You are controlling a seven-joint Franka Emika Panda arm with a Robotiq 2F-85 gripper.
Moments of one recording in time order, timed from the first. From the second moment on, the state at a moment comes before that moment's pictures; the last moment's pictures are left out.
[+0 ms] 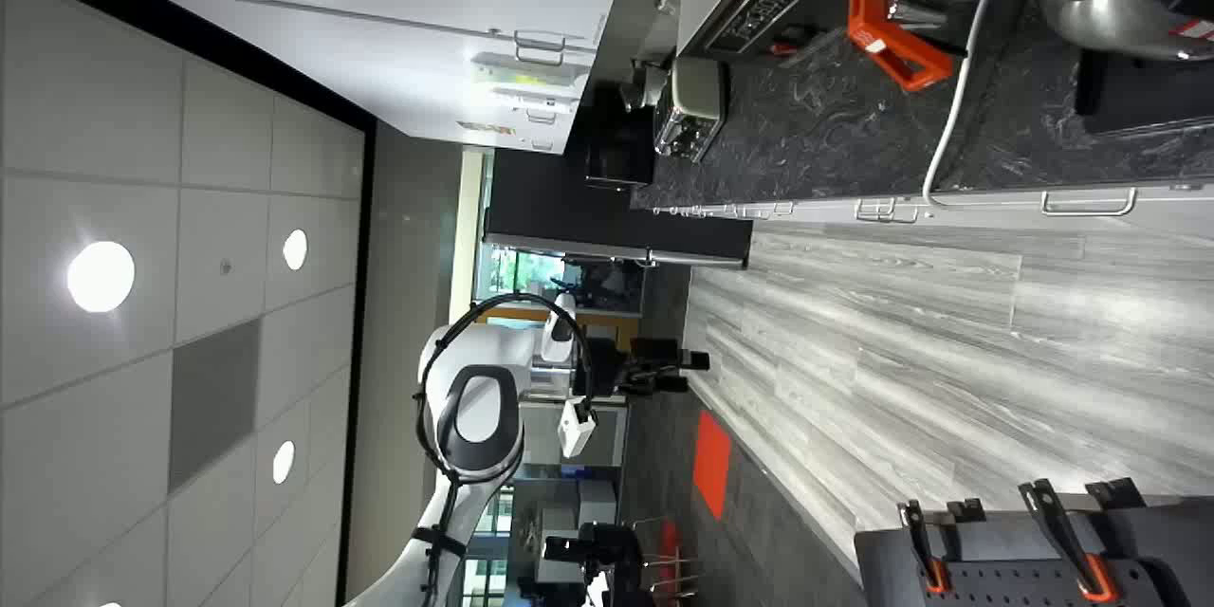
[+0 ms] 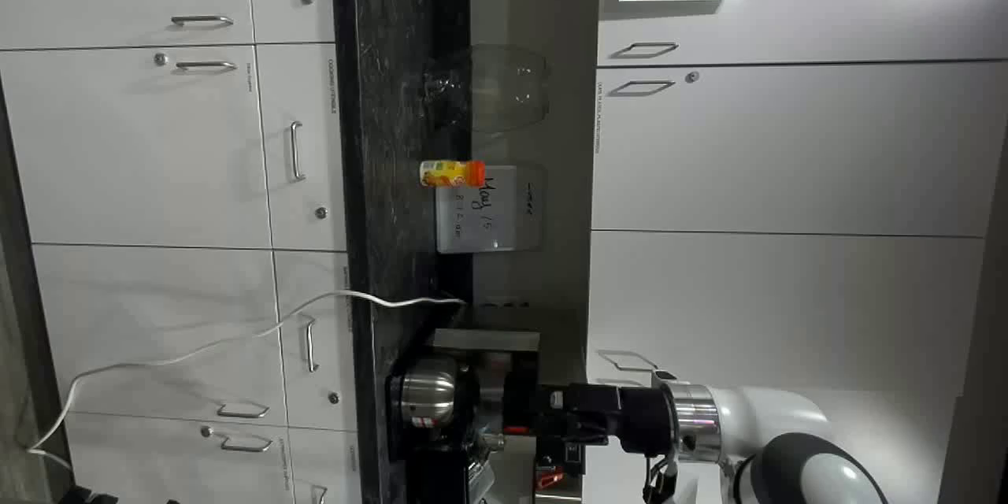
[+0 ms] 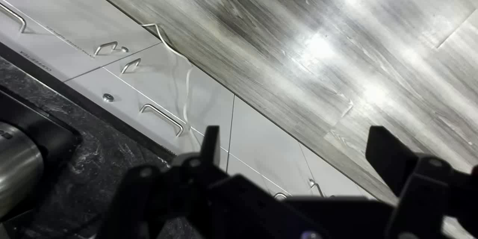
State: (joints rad) arm 0.00 -0.61 0.00 -2.51 -0.01 1.91 -0.02
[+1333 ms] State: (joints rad) arm -0.02 -0.61 0.01 -2.51 -0.12 2.03 0.05
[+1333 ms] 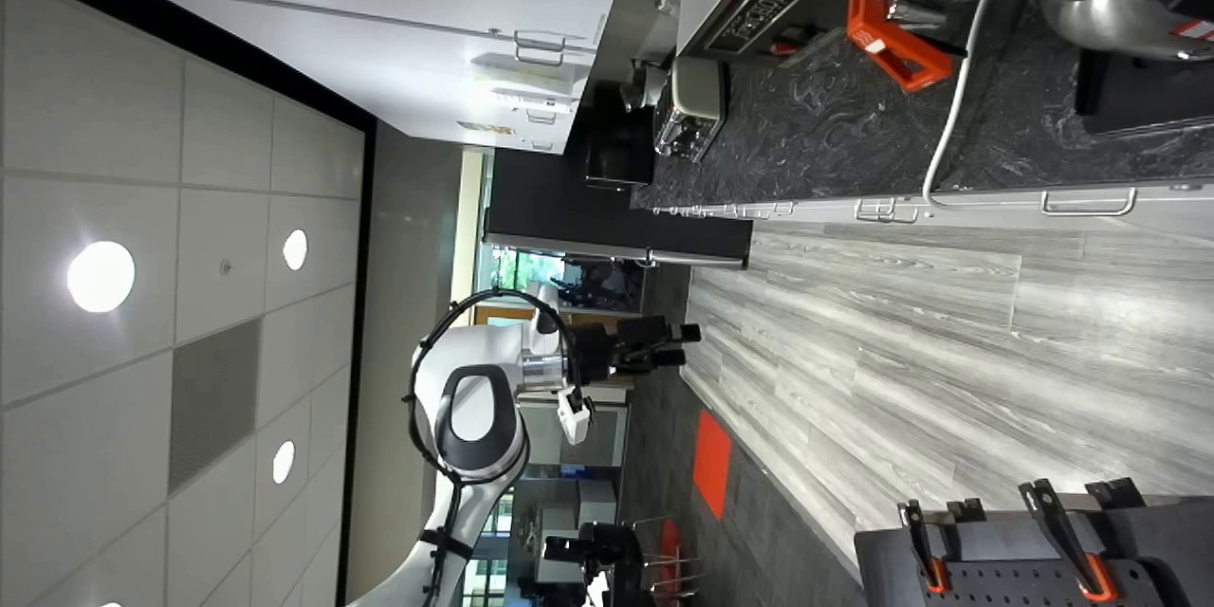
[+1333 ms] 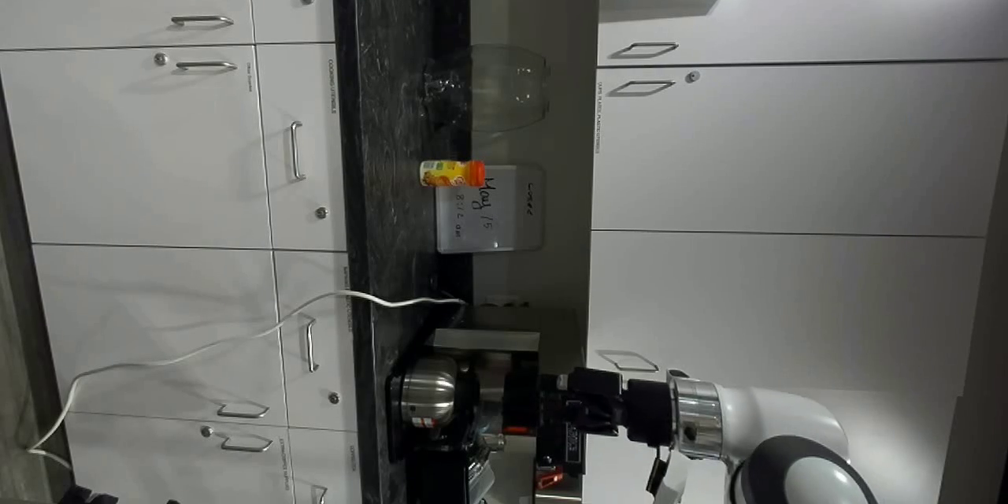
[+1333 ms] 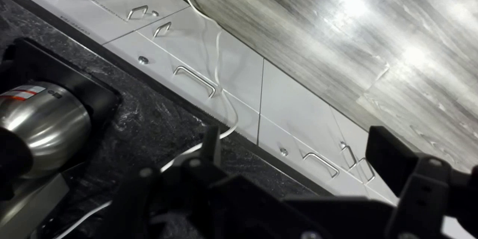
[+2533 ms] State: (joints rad) arm -0.36 -0.60 -0.06 -2.51 -0.32 2.37 0.21
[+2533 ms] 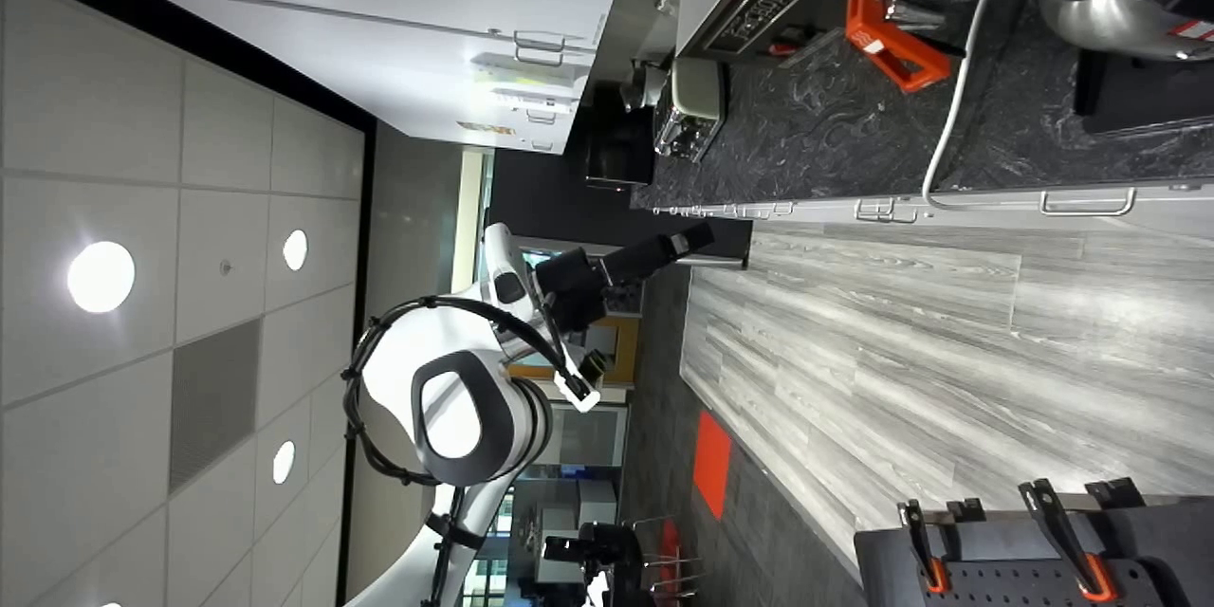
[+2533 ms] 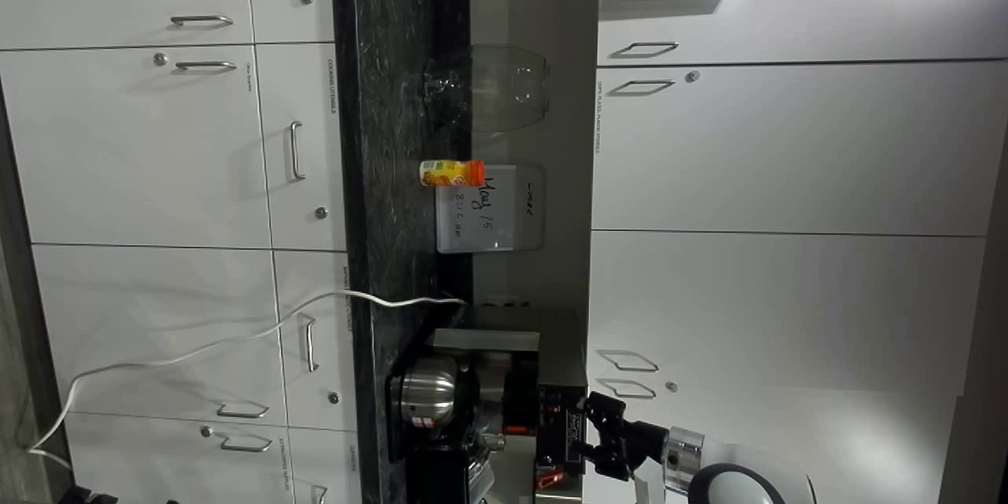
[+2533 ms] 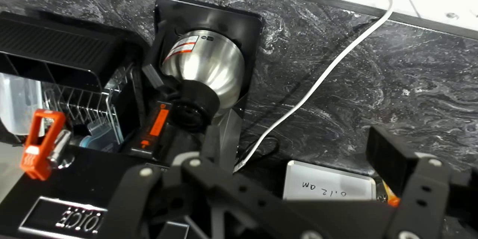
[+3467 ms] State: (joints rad) arm -0.36 -0.59 -0.02 -2.51 -0.39 2.42 0.28
